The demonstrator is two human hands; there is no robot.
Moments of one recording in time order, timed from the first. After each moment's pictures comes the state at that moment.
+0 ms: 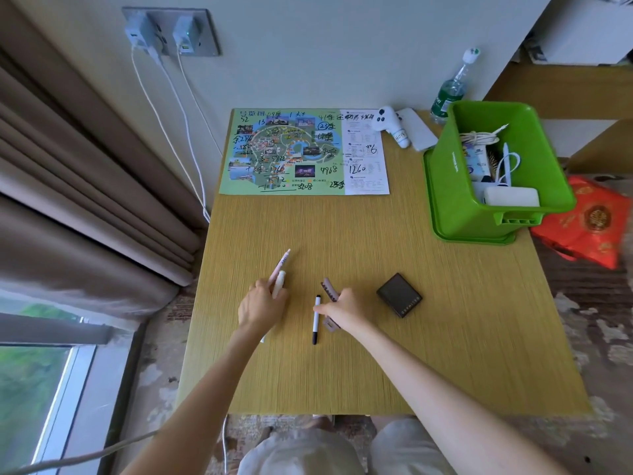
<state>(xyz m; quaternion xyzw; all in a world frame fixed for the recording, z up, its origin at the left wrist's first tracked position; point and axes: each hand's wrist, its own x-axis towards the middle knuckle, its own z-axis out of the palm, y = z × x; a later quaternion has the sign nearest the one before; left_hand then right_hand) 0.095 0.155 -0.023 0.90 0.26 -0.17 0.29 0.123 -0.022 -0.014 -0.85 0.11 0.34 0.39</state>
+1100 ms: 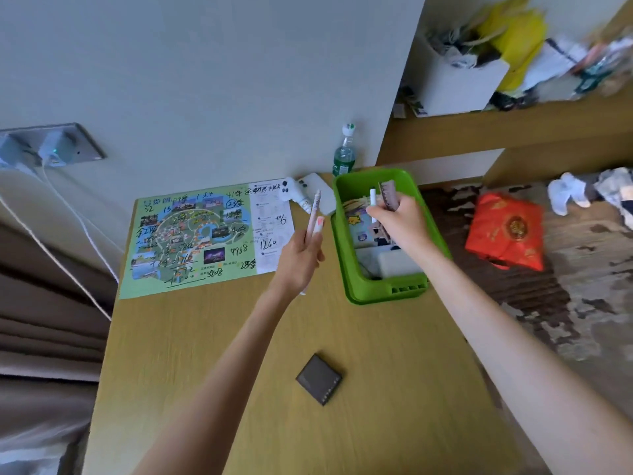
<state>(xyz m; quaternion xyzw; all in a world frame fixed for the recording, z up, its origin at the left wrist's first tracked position) 0.319 -0.053 0.116 0.78 0.06 -0.08 0.61 0.363 -0.243 0.157 -0.86 0.11 -0.01 0.50</state>
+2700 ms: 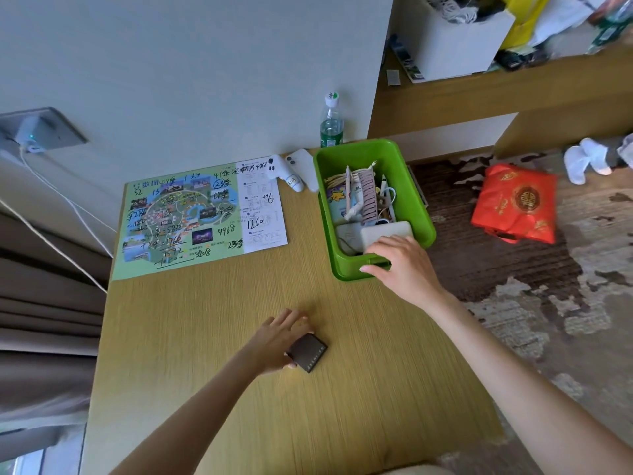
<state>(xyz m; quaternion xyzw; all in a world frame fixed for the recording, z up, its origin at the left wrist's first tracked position) 0.202 -0.021 -0.017 0.92 -0.31 -0.23 0.00 0.280 -0.311 0.084 -0.96 -0.19 -0.04 0.22</state>
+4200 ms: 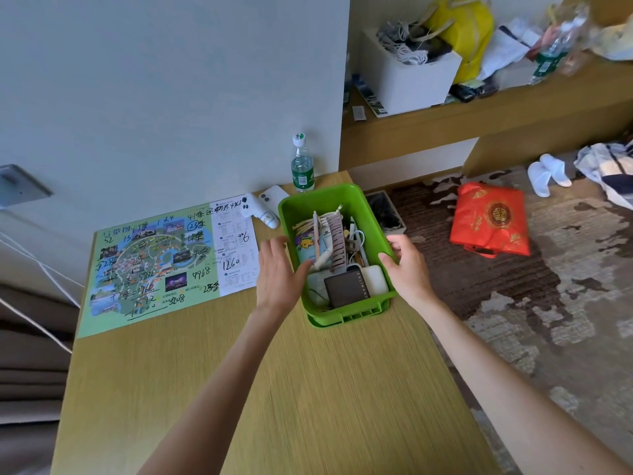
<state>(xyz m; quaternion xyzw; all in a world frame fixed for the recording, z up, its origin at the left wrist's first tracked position) 0.332 -0.117 0.098 0.94 0.00 0.03 0.34 0.325 -0.351 0.078 -0.90 0.11 -0.07 0.41</state>
